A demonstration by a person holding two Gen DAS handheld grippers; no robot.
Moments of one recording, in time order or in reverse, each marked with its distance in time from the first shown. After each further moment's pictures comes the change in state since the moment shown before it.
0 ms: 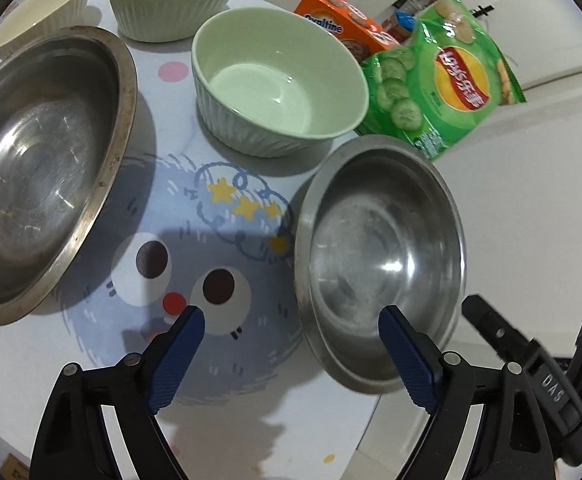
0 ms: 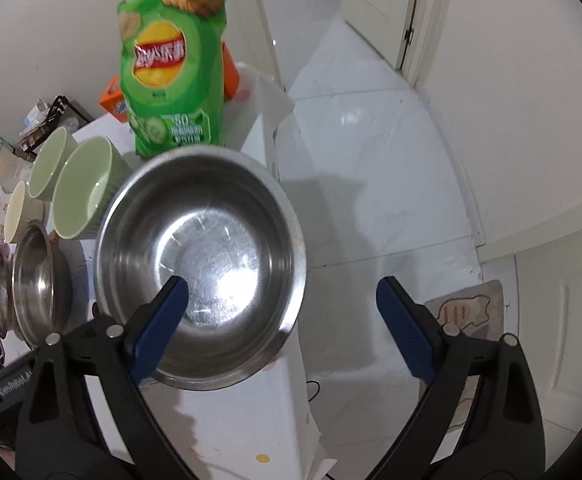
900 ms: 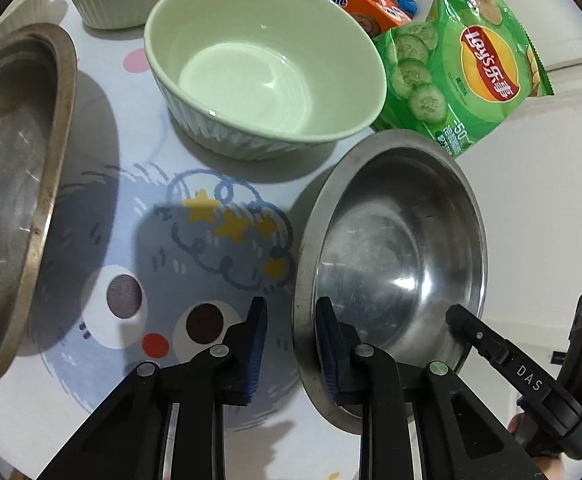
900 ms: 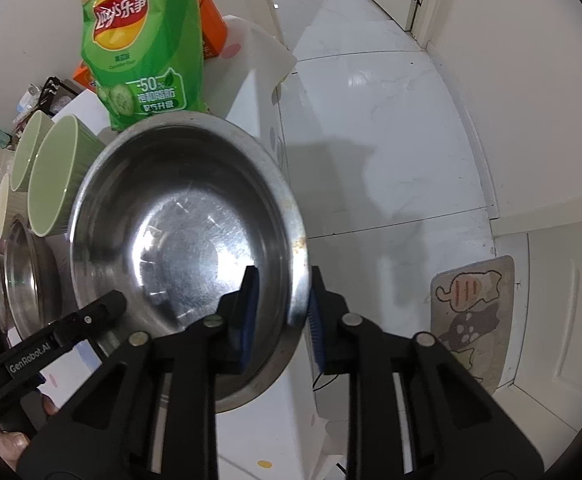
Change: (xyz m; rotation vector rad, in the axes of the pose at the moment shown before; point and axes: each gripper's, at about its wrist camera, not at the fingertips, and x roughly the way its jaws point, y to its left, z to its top) left arm 0.057 -0.009 0.032 0.026 0.063 0.010; right arm 0.041 -0.012 0.016 0.022 0.141 0.021
